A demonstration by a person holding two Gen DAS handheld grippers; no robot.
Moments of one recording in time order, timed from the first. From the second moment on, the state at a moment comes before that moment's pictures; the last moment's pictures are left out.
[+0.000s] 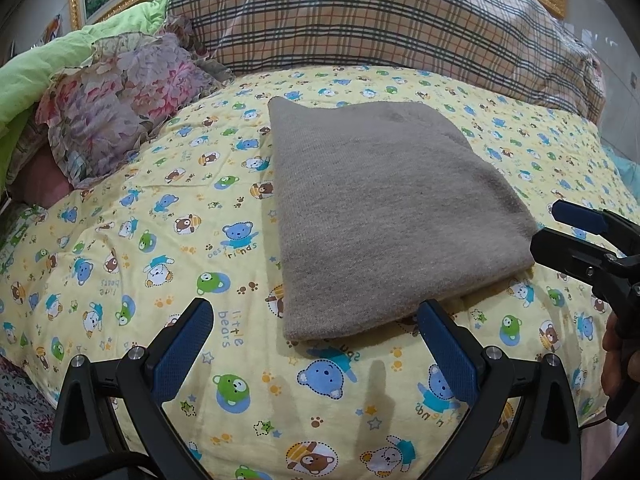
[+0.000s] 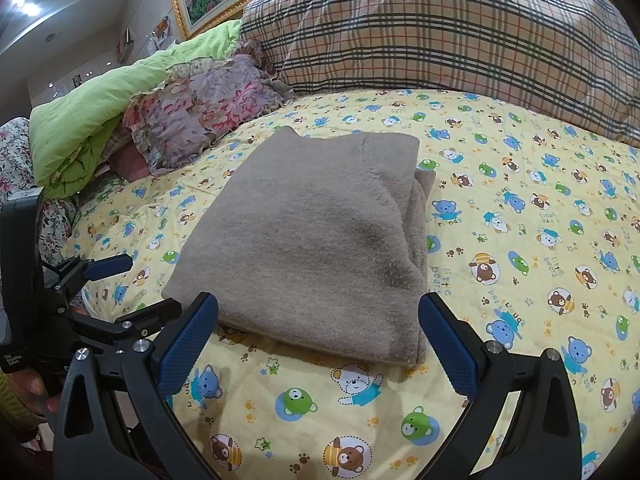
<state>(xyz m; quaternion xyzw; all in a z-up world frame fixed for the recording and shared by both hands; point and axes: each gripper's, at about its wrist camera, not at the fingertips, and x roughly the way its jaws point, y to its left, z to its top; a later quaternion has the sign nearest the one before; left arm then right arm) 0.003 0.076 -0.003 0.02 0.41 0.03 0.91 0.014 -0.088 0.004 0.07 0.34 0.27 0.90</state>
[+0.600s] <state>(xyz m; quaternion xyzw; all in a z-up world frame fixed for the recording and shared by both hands) 0.004 0.075 0.001 0.02 0.40 0.03 0.91 0.016 -0.092 0.004 0.07 0.34 0.27 0.90</state>
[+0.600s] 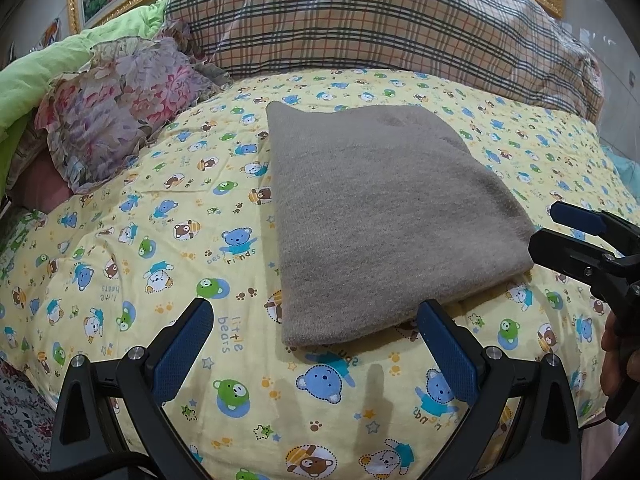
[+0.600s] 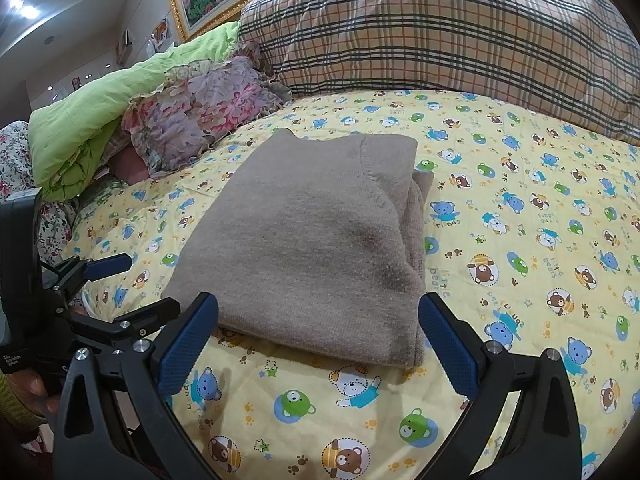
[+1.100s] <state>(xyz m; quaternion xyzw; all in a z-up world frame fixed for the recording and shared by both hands) 0.009 0.075 0.006 0.02 0.40 0.02 0.92 0.019 -0.091 0.005 0.08 0.34 0.27 0.90</state>
